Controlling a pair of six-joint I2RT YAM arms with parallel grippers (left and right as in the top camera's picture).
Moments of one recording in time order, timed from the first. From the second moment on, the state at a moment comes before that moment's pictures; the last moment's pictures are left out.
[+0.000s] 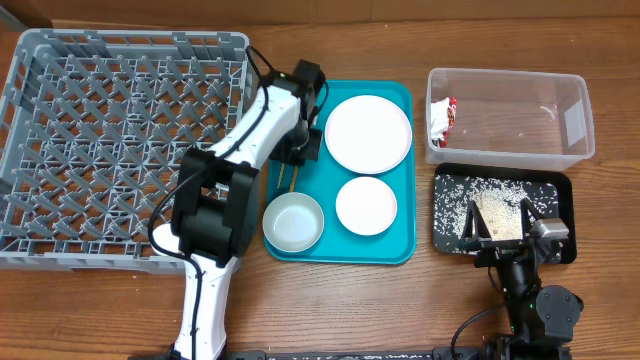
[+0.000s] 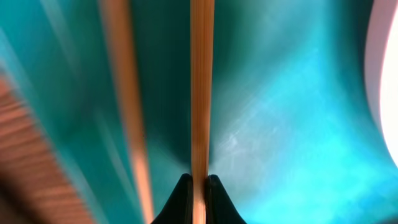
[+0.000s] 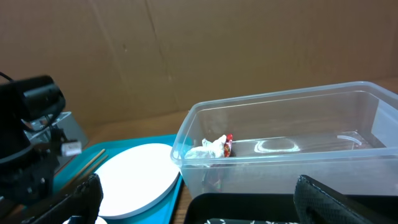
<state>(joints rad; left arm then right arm) -0.36 2.30 1.89 -1.19 0.01 -0.21 -0.12 0.01 0.02 -0.01 -0.23 0.22</state>
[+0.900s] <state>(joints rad) -0.05 2.15 2.08 -1.42 -0.04 -0.16 -0.12 0.01 0.02 -0.01 -0.23 0.22</state>
